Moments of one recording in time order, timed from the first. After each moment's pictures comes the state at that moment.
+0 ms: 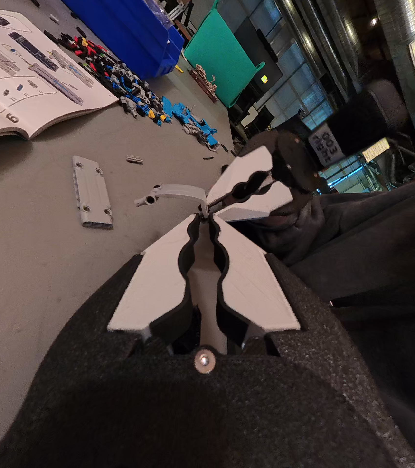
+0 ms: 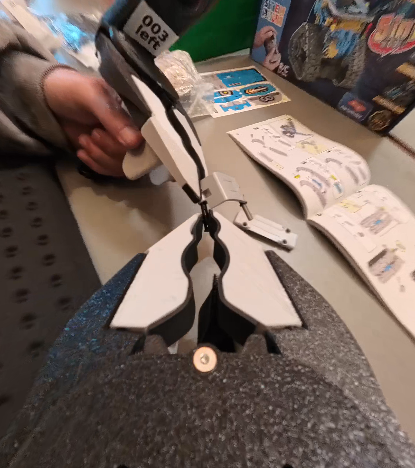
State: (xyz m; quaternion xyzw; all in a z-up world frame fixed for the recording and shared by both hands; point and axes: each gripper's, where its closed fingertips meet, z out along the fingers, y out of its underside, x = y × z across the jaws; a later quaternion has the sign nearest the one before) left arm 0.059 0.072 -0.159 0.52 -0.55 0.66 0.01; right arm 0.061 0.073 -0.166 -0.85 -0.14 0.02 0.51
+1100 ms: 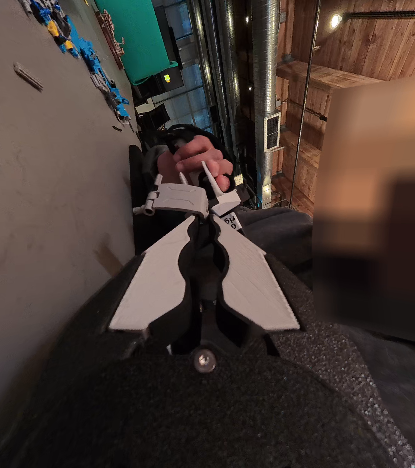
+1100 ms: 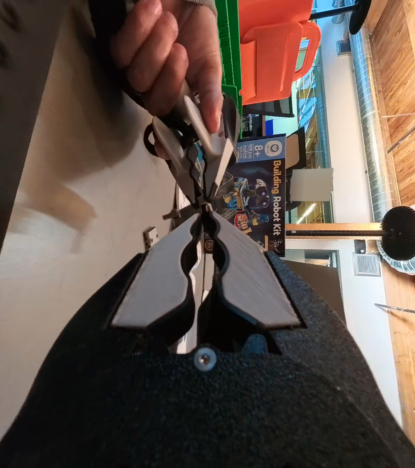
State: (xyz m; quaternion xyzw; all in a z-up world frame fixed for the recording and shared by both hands) left arm 0.037 0.053 -0.134 0.49 -0.39 0.72 0.29; right arm 0.039 0.056 -0.135 -0.56 -0.53 -0.41 0.49
